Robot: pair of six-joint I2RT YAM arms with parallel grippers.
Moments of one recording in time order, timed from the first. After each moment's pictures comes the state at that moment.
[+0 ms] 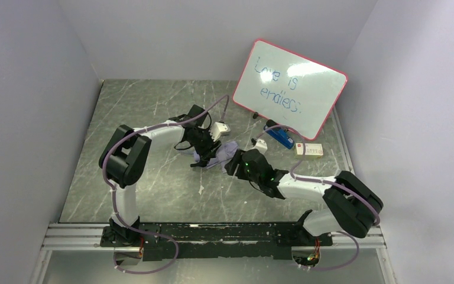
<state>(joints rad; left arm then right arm) -0.56 1.96 1.25 -0.40 0.48 0.47 0.82 1.35 0.46 0.25 0.23 0.87</state>
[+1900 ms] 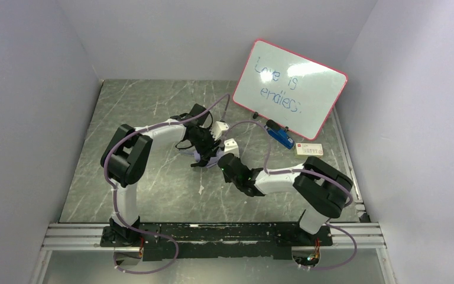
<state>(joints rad) -0.57 1.97 1.28 -0.44 0.46 0.45 0.99 1.66 0.67 0.23 0.46 0.39</state>
